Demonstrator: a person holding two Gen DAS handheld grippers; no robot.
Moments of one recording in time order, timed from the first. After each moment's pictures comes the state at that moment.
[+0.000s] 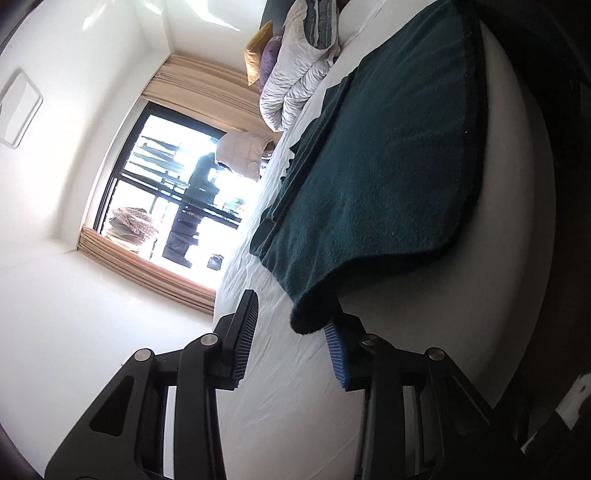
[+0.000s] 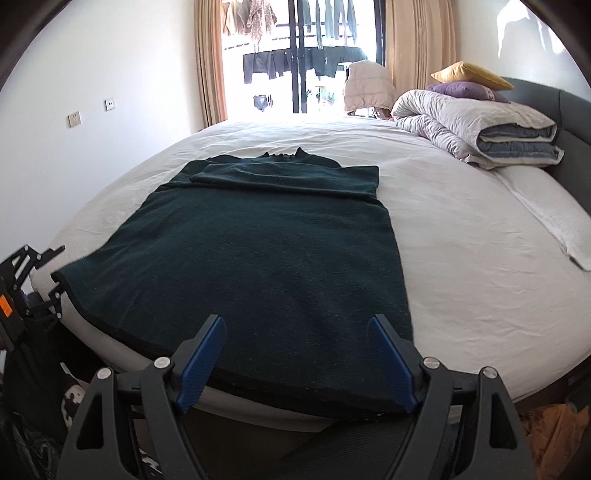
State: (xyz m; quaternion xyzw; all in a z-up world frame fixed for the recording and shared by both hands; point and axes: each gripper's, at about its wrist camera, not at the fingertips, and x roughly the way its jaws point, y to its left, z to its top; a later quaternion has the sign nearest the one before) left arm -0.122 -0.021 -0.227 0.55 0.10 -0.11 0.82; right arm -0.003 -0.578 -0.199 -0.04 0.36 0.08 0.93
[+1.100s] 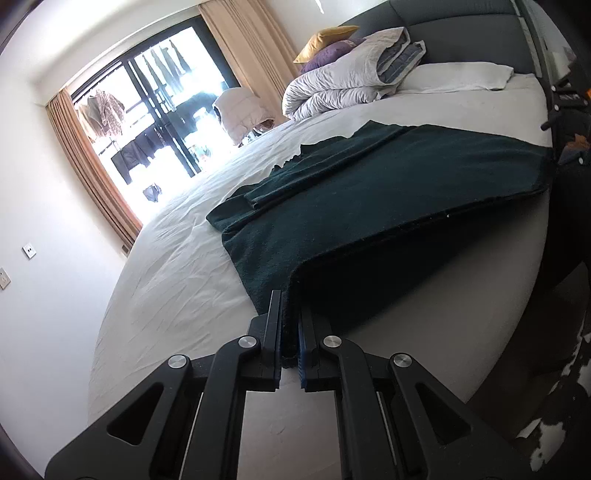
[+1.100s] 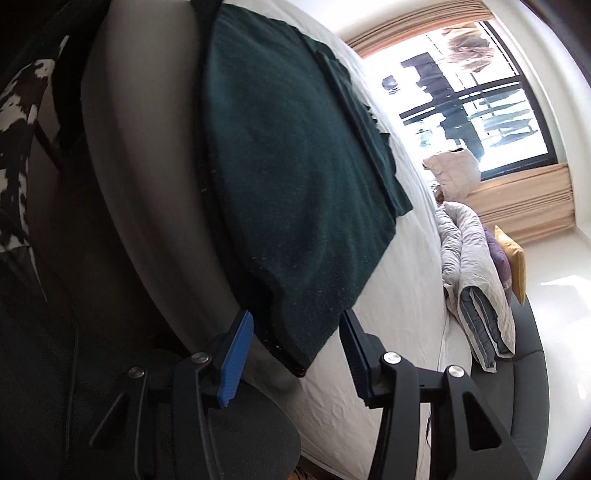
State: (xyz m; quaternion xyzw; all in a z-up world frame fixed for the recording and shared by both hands) left arm -0.071 0.004 -0.158 0.28 0.23 -0.17 0.92; right arm -0.041 -0.550 -0.264 -0.53 0.36 0.11 0.76
